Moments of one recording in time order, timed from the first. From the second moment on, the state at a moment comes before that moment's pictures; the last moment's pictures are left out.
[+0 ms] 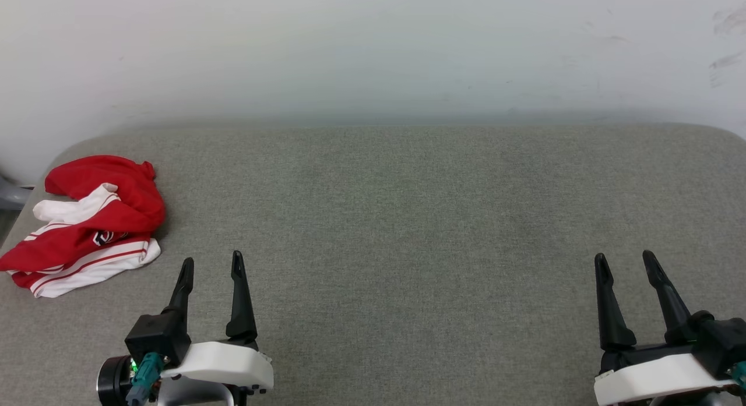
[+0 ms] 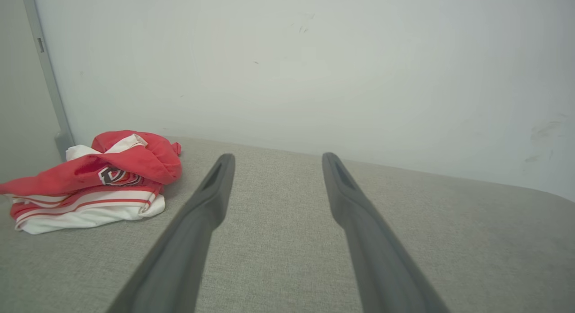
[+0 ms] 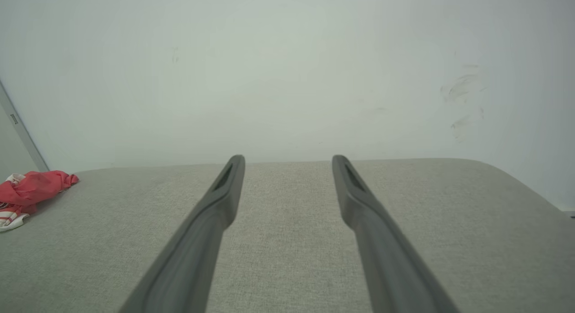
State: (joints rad) left arm -0.01 0.07 -0.08 0.04 -0.23 0.12 -0.21; right arm 0.04 -0.05 -0.06 -0.01 0.16 0.13 -0.21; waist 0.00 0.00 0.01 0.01
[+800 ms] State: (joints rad) left arm 0.00 0.05 -0.05 0.03 -0.14 0.05 -0.26; right arm 0.06 -0.05 -0.04 -0.04 0.11 0.13 -0.26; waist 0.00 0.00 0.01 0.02
